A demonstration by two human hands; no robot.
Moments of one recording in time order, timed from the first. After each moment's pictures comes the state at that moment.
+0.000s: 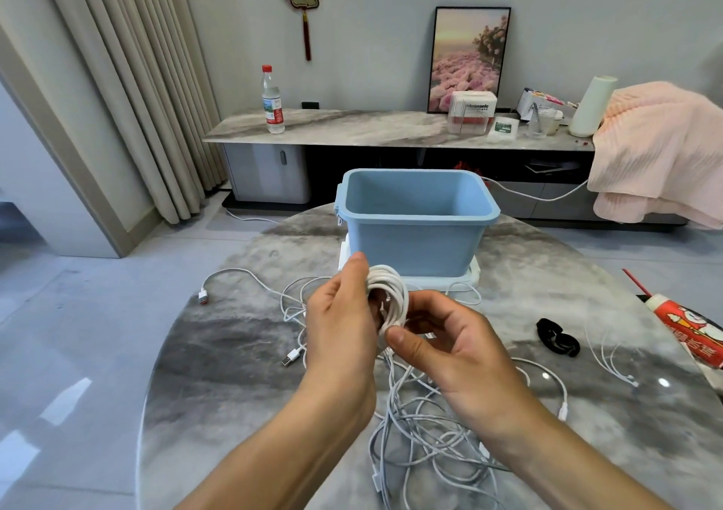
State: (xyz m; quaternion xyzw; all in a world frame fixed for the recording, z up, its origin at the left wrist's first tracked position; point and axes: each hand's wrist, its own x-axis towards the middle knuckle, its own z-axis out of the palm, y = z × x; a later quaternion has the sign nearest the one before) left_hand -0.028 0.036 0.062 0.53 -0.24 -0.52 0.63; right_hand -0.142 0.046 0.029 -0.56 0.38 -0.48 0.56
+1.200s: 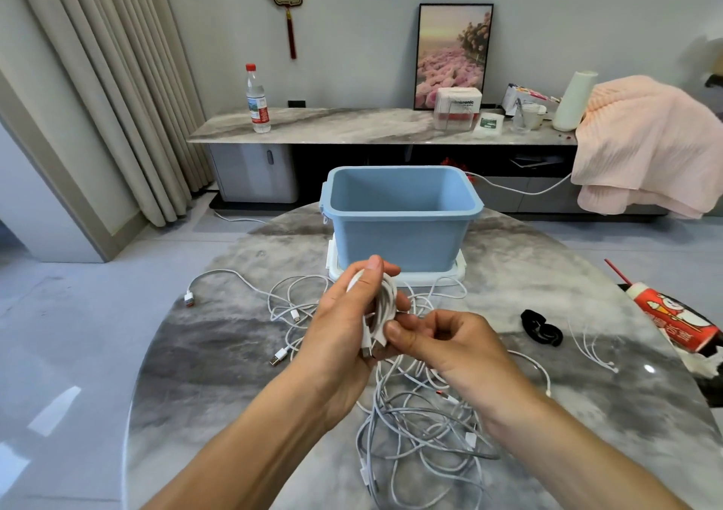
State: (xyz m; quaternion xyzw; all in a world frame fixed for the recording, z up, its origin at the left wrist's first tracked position) left_hand -0.024 0.033 0.048 0.40 -0.34 -0.67 0.53; right_hand -0.162 0.041 0.025 -0.49 0.58 -0.40 0.51
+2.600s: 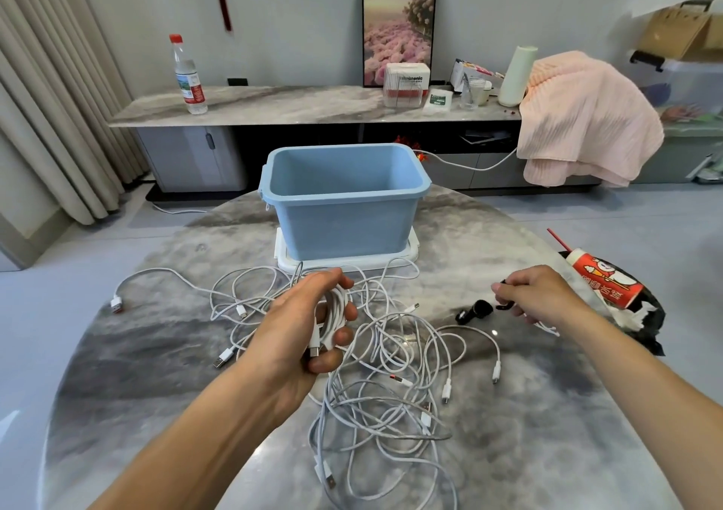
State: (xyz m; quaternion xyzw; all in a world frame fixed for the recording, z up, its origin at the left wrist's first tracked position) left_hand -0.032 0.014 0.019 0.48 -0.30 -0.71 0.43; right_hand -0.359 -0.049 -0.049 -0.48 0.77 -0.27 0.33
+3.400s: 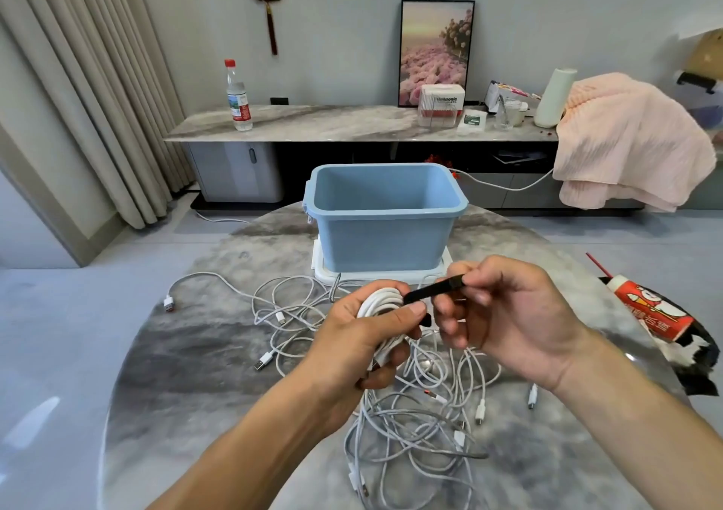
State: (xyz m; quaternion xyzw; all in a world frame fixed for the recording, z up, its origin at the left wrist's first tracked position) left_hand -0.033 0.029 0.031 0.40 -0.40 -0.70 0.43; right_hand -0.213 0.012 0.060 -0.37 0.35 -0.42 0.75
